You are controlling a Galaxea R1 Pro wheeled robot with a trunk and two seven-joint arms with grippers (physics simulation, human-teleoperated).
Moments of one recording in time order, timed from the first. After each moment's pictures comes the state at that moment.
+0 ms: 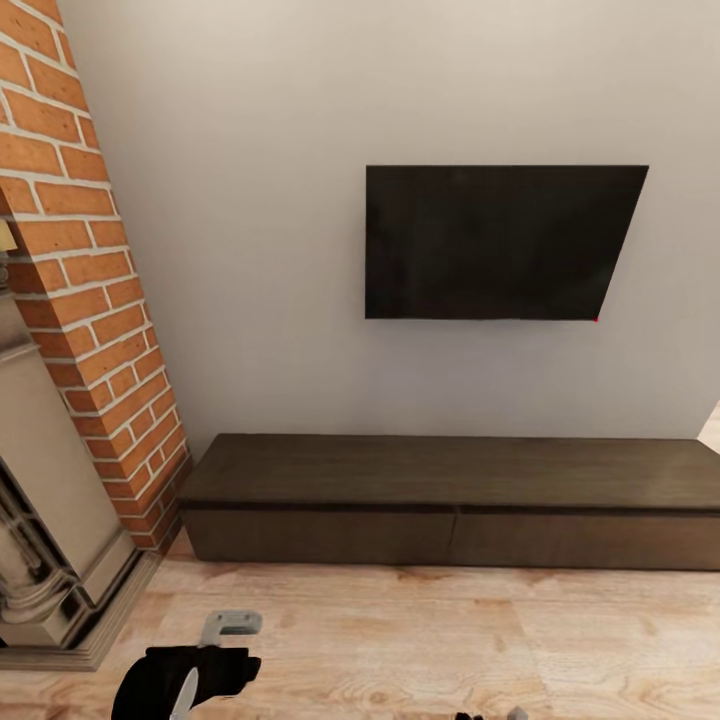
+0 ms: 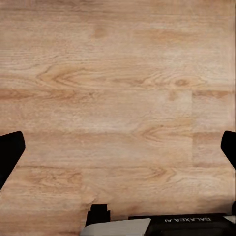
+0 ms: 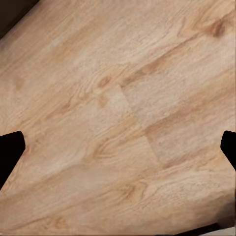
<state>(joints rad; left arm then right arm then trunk) -0.07 -0.02 -0.01 -1.47 0.01 0.99 0.00 -0.19 0.00 -0.01 -0.55 -0.62 0.19 0.01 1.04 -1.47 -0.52</state>
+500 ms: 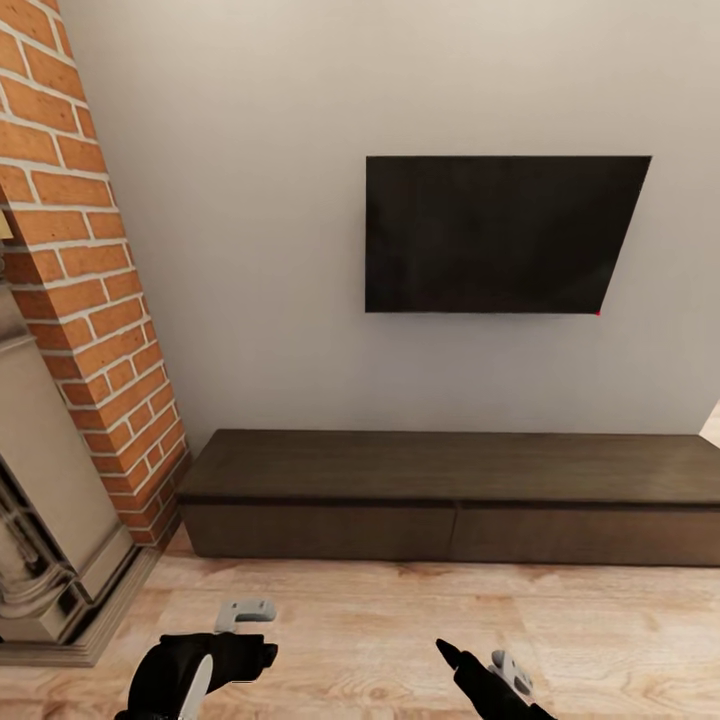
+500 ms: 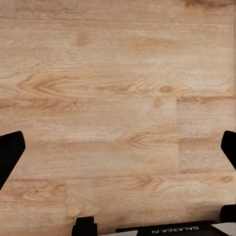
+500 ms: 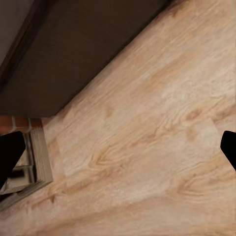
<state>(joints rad) -0.09 -0.05 -0.04 -1.48 0.03 1.00 0.00 -0.21 -0.02 -0.01 -0.69 -0.77 0.23 0.25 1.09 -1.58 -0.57</state>
